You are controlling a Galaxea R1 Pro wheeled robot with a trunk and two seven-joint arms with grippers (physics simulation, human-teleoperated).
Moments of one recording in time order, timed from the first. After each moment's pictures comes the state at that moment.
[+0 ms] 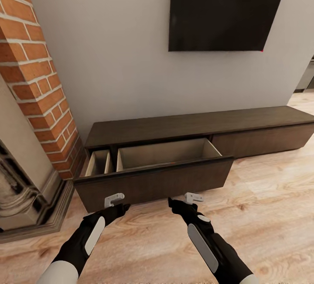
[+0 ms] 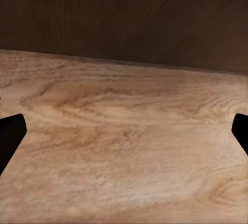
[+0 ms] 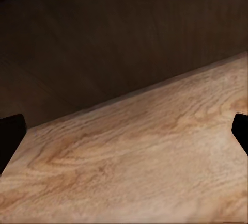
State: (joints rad) left arm -0.52 -0.03 0.00 -0.81 0.35 0.43 -0.01; right arm -0.44 0.03 0.43 -1.07 -0.59 0.27 -0.34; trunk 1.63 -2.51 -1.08
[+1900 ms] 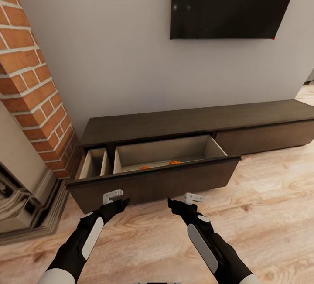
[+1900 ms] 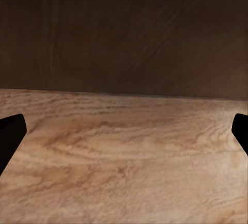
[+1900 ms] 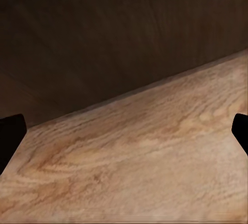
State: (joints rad) left arm -0.47 -0.03 -0.01 -0.94 0.35 0.39 -0.03; right arm -0.44 0.03 0.43 -1.07 -0.59 0.27 -0.34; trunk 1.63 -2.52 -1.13
